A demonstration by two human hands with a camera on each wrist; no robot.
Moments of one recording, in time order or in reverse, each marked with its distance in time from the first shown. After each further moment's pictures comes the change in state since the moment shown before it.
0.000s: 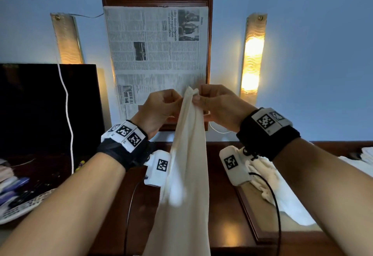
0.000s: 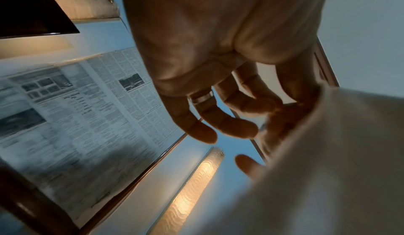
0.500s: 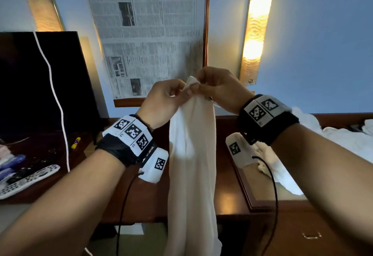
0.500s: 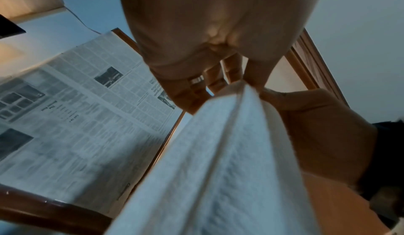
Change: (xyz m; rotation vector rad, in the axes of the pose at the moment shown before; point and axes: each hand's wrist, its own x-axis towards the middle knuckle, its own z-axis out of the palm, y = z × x) left_hand 0.003 -0.051 0.033 0.432 0.030 0.127; right_hand 0.004 0.062 -0.037 -0.459 0.165 -0.102
